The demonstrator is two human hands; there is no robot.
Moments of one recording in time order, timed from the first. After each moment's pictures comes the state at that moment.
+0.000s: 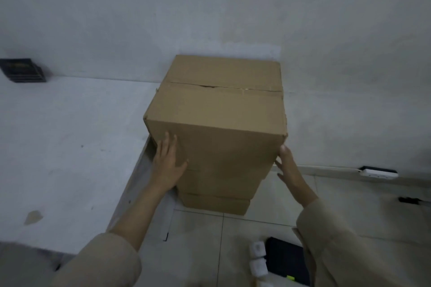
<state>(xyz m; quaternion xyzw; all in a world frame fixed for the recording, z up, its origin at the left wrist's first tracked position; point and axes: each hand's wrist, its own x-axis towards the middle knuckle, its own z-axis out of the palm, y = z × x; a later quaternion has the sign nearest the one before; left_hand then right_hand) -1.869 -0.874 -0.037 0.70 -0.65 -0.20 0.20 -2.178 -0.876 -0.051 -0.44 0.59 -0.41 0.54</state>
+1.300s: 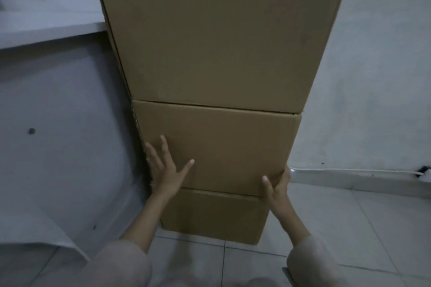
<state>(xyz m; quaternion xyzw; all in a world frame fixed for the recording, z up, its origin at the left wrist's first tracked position) -1.872 -0.930 -0.461 0.71 -0.55 -0.18 0.41 -2.137 -0.890 -0.469 -0.51 0.57 -0.52 0.37</state>
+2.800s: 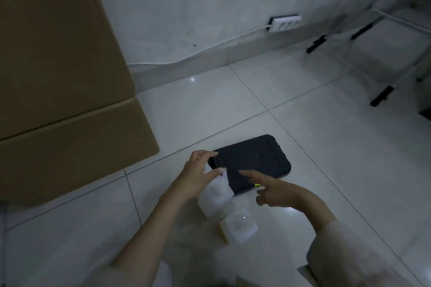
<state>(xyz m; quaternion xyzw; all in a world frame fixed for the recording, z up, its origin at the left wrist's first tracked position) -2.132 -0.776 -0.621 0.38 -0.77 -0.51 0.05 -2.307 -0.642 -0.596 -0.39 0.72 -0.10 0.56</state>
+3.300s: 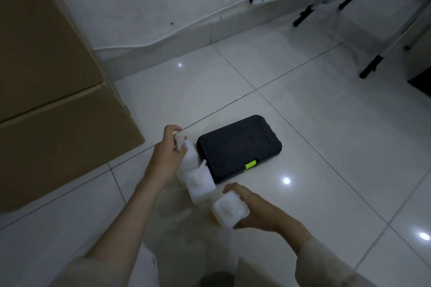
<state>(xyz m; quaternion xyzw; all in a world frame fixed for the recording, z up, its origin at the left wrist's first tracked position) -2.130 -0.796 -0.632 0.44 -0.75 -0.47 0.14 -2.265 -0.587 -0.664 -0.46 0.70 -0.20 0.50</state>
